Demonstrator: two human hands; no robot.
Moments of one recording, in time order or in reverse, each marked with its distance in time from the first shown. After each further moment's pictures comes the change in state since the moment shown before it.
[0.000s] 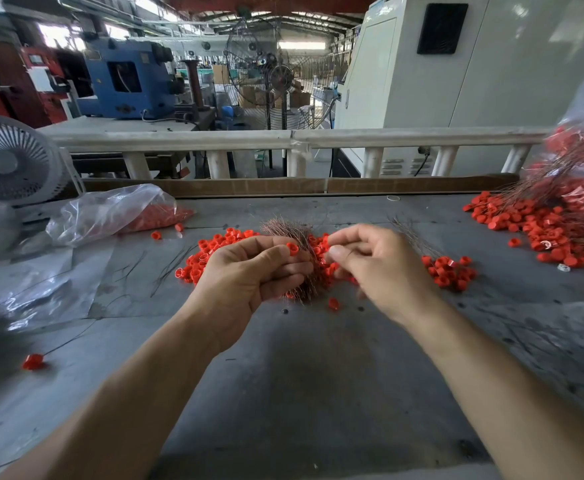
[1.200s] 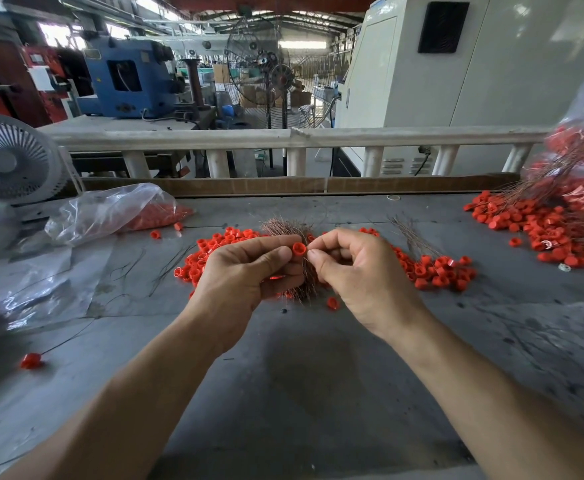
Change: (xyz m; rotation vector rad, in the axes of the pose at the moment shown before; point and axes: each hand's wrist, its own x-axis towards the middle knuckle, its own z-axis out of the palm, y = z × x) left_hand 0.002 -0.006 -0.002 0.080 0.017 0.057; right_hand -0.018 -0.015 0.018 0.110 -0.037 -0.179
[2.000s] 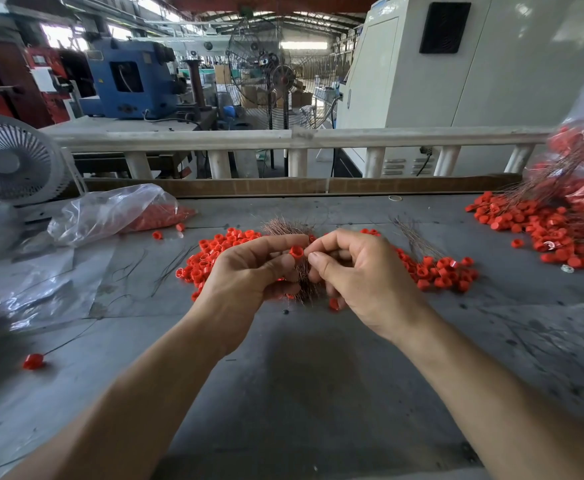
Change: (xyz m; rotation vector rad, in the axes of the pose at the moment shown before) left_hand 0.000 0.000 -0.002 0.123 -0.075 0.045; right_hand 0.002 0.000 -0.003 0.000 -0.075 0.019
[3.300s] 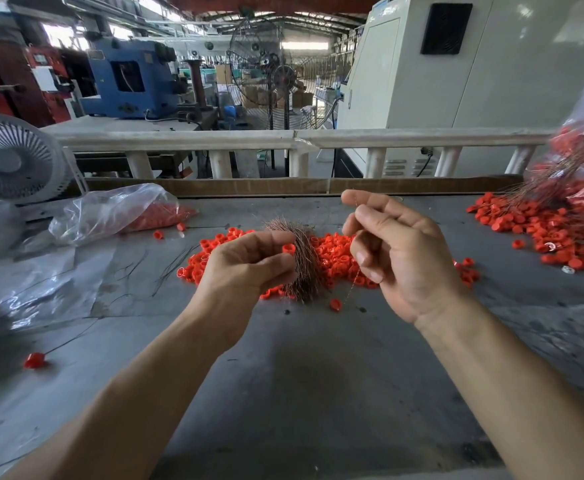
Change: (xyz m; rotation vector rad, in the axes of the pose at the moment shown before) left_hand 0.006 -0.003 -0.006 -0.066 0.089 0.002; right_hand 0.010 -0.009 -0.025 0.666 0.093 0.068
